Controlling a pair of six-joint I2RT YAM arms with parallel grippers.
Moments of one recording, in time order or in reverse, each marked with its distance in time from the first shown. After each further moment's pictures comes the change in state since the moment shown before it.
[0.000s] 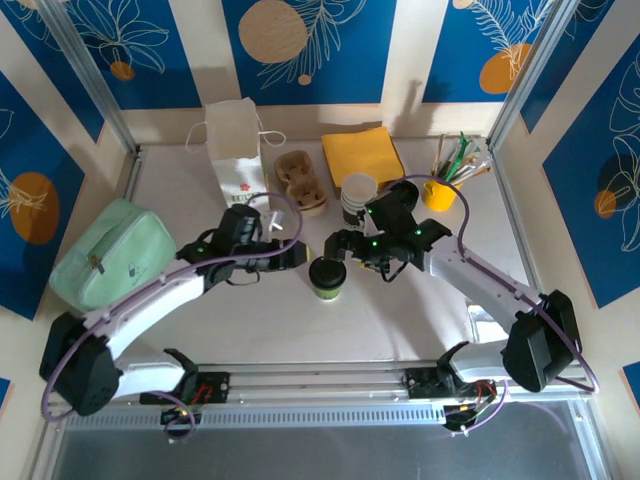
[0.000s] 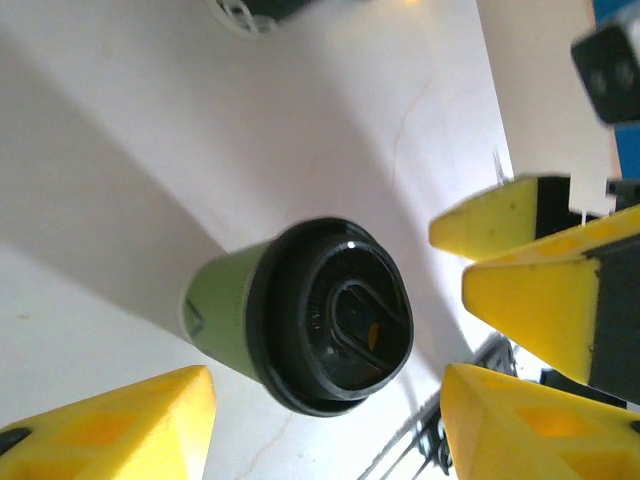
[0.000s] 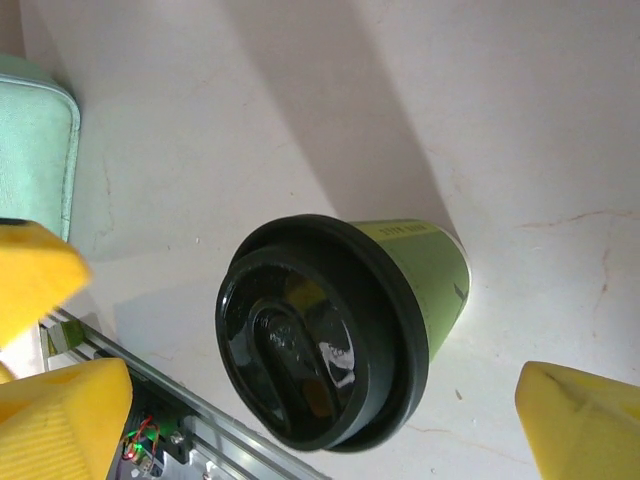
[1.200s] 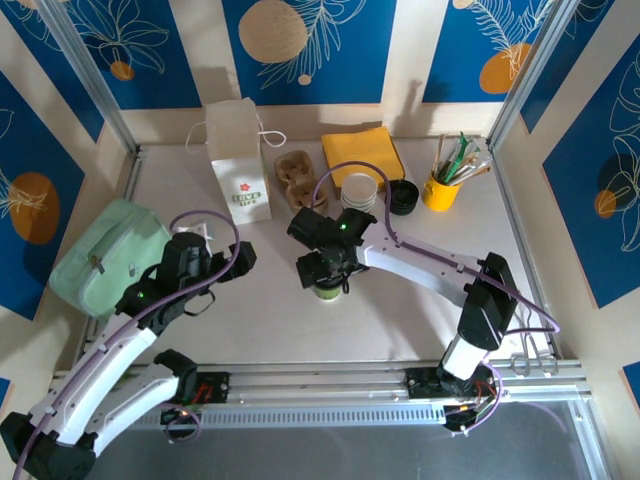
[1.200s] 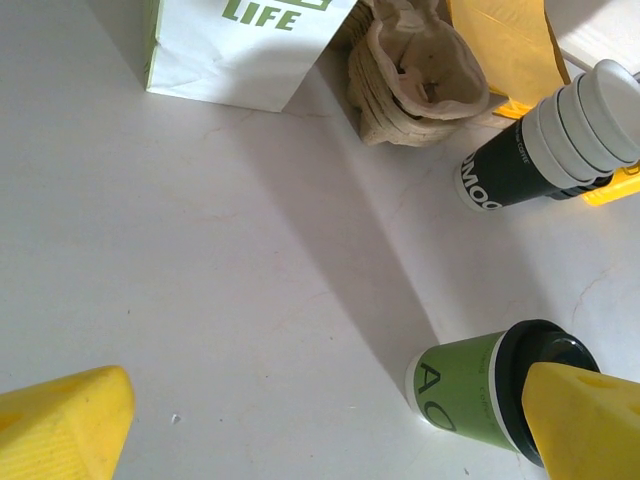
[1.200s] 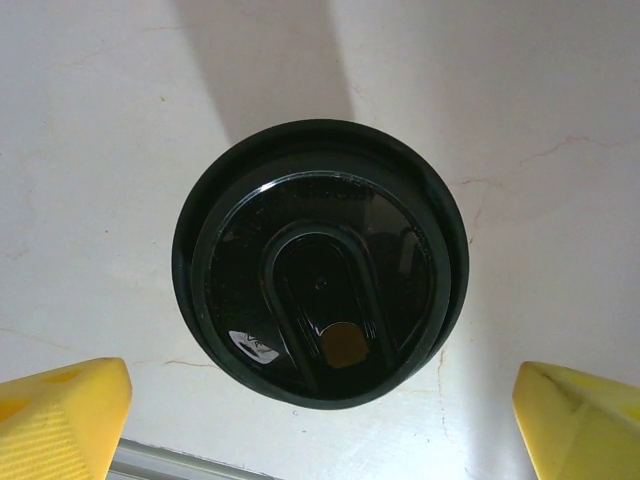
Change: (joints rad) left arm 0.116 -0.438 -0.143 -0.246 -0.439 -0.015; right arm 0.383 0.361 0.473 -0.517 0.513 -0.071
